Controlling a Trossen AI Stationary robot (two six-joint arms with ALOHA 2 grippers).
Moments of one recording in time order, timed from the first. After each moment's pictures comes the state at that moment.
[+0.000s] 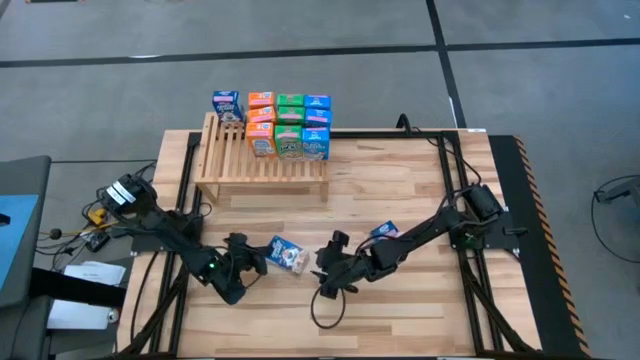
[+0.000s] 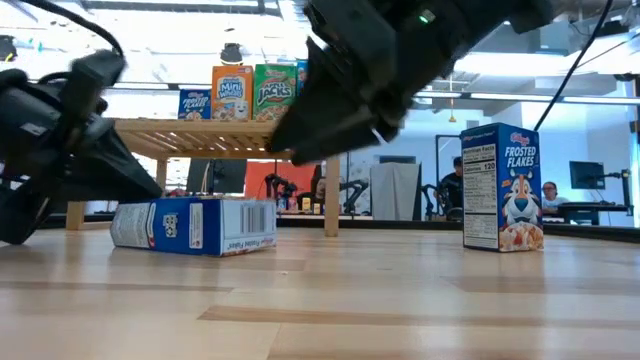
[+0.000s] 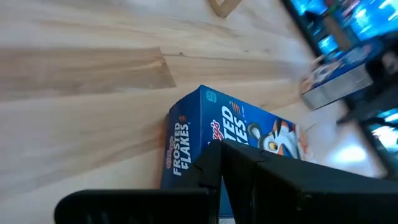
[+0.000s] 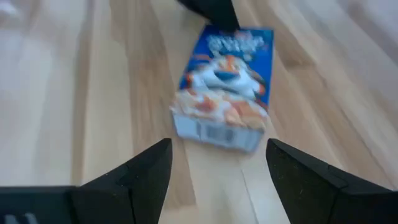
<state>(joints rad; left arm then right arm) -0.73 1.60 0.46 0.05 -1.07 -1.89 0.38 1.95 1.19 0.02 0.47 0.43</state>
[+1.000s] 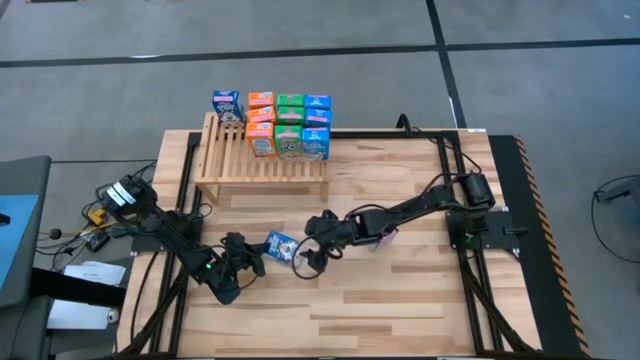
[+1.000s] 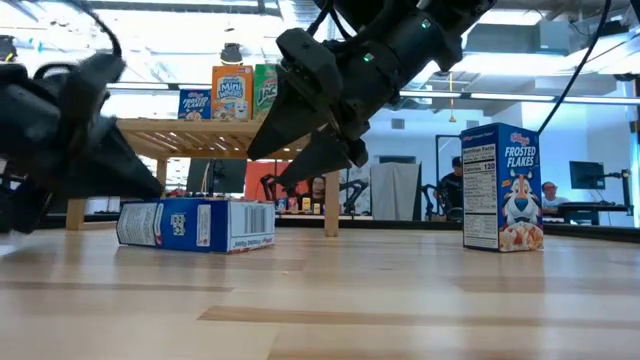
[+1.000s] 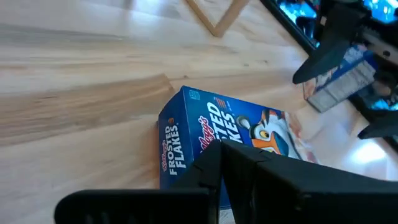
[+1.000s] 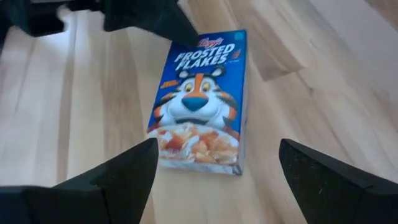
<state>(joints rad) -0.75 1.61 0.40 0.27 -1.18 -1.61 0.16 1.95 1.23 0.03 0.13 0.46</state>
